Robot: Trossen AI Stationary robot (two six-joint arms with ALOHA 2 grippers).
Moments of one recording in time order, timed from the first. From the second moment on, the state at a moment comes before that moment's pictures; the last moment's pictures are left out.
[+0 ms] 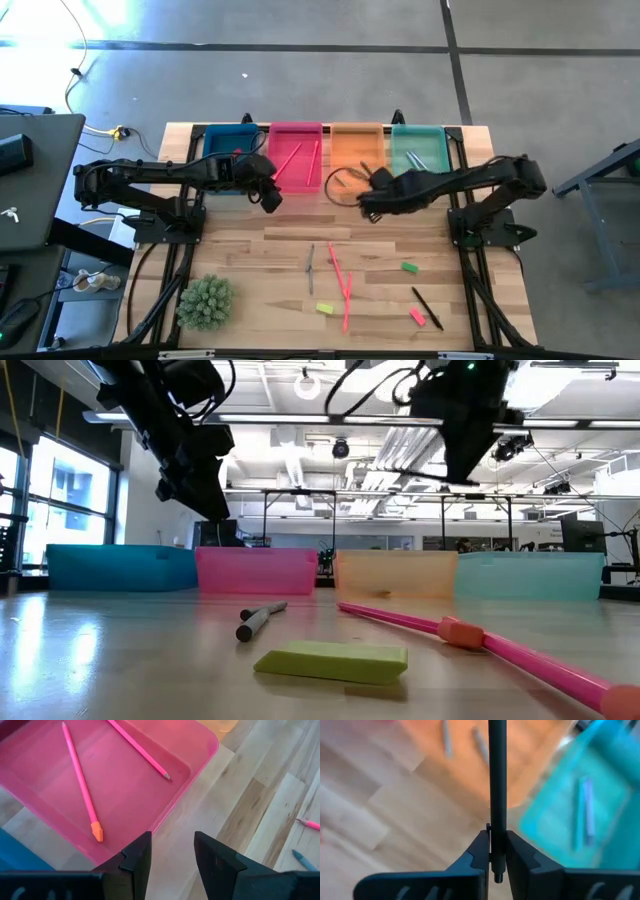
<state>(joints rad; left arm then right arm) 0.37 1.21 0.71 -0.42 -0.13 -0.37 0.09 1.55 1.33 -1.26 0.51 0.96</state>
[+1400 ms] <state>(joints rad) 0.37 1.21 0.71 -0.42 -0.14 -0.62 -0.59 1.20 0.81 -0.90 0.32 0.35</state>
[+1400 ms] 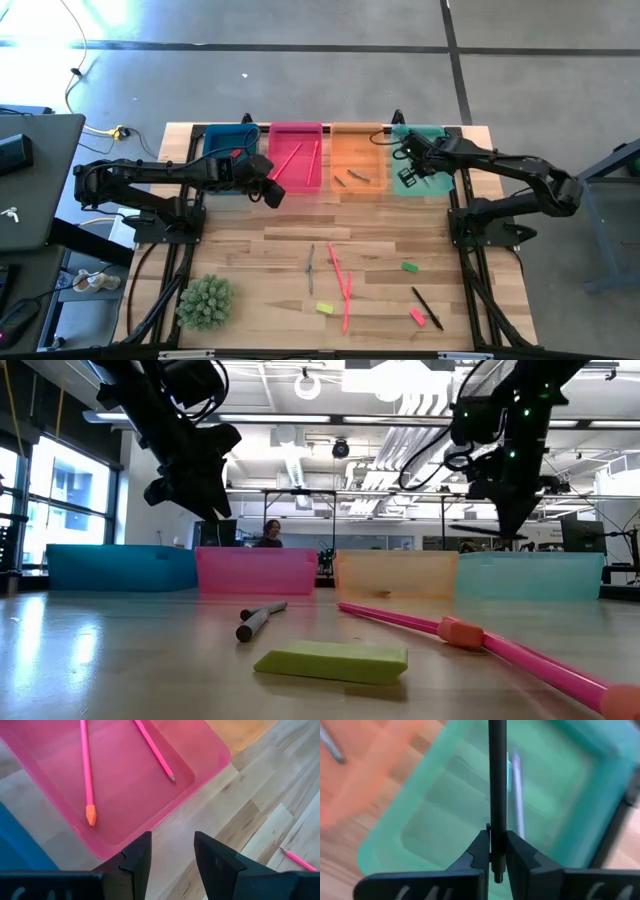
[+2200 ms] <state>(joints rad) 0.37 1.21 0.71 -0.33 -0.14 -0.86 -0.84 1.22 0.65 -0.65 0.09 0.21</state>
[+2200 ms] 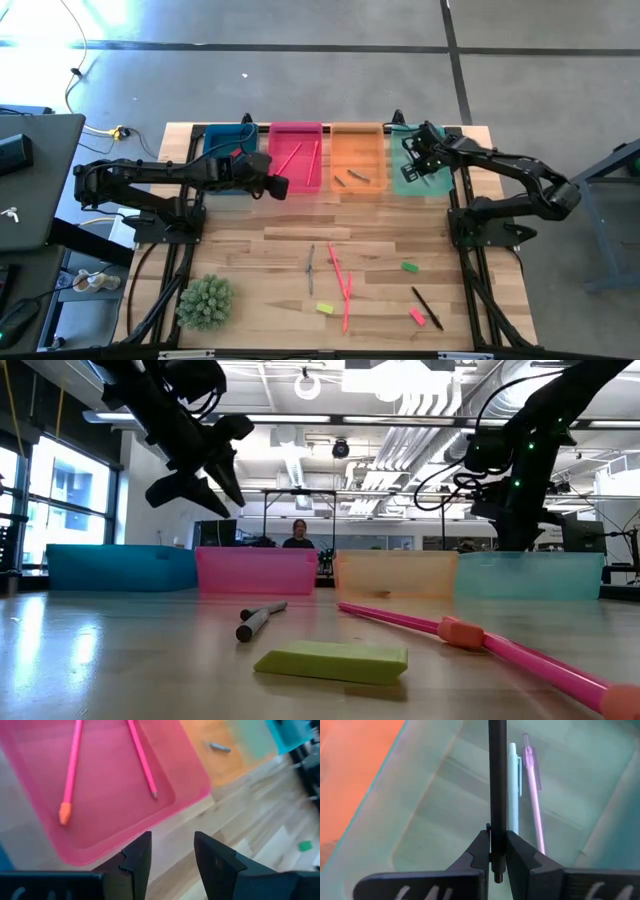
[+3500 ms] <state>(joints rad) 0.17 1.21 0.71 -0.41 -0.28 -0.87 -0.84 1.31 0.78 -0.73 0.07 0.26</state>
